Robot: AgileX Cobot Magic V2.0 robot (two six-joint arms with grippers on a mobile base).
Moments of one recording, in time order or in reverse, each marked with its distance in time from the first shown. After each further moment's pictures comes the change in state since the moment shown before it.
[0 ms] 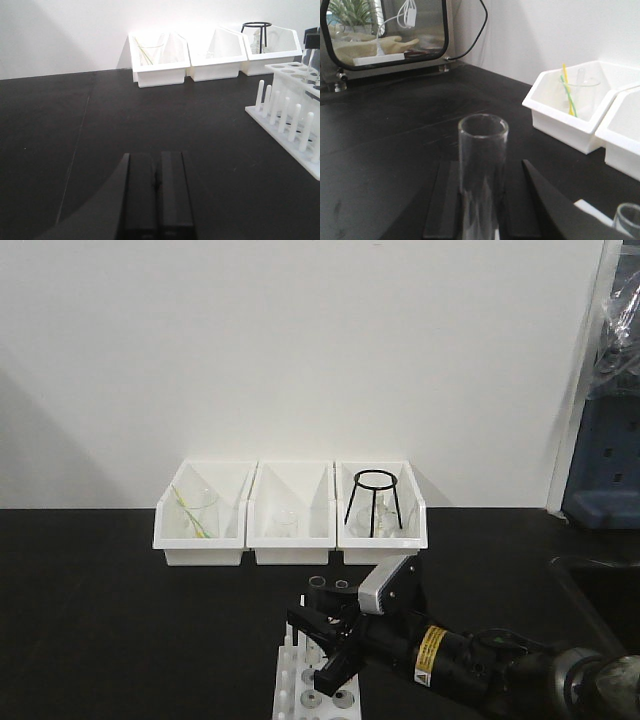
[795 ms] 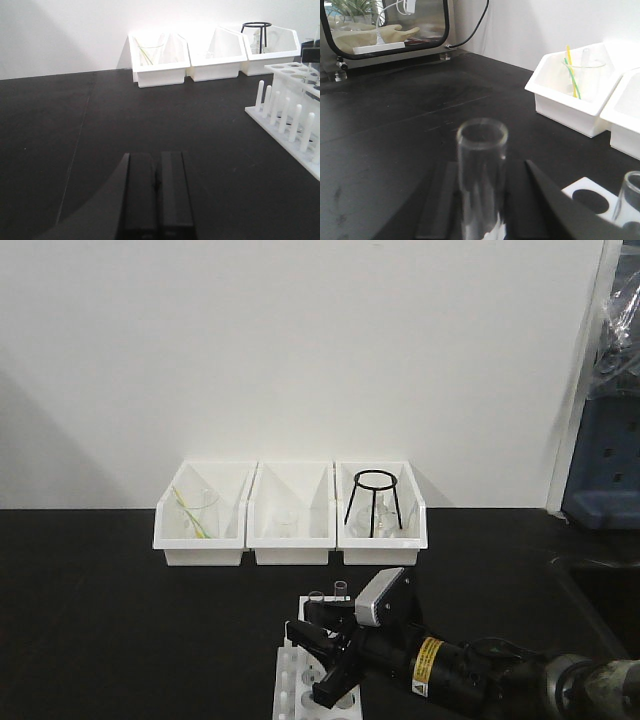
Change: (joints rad) left arm 0.000 0.000 0.000 0.000 0.000 0.000; right arm 0.000 0.034 0.000 -0.004 0.000 0.000
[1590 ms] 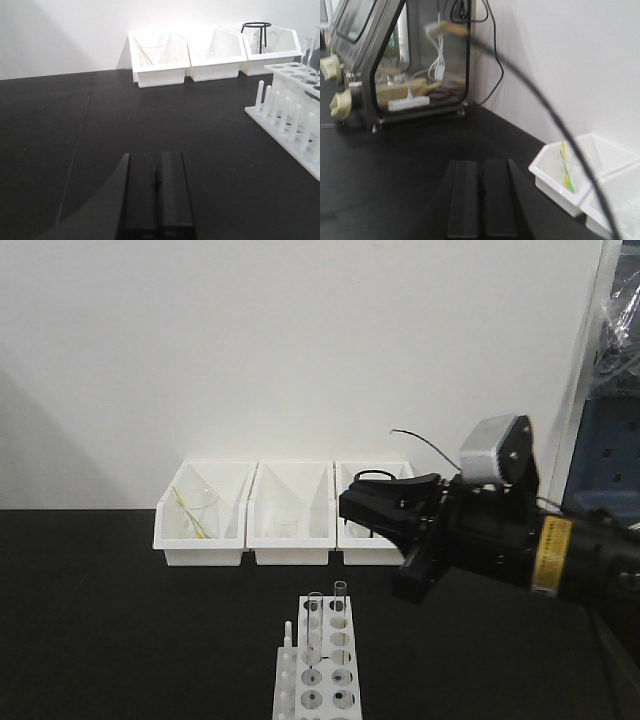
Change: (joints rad) left arm 0.000 0.000 0.000 0.000 0.000 0.000; right arm -0.129 -0.617 0.001 -0.510 0.128 0.643
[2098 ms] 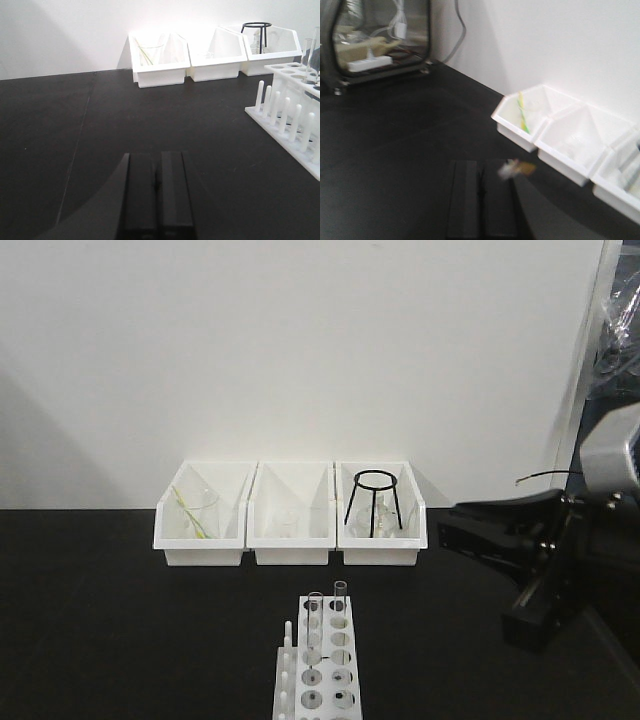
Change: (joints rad) left arm 0.000 0.000 0.000 0.000 0.000 0.000; right arm -0.084 -0.330 0.140 -0.394 0.153 0.420
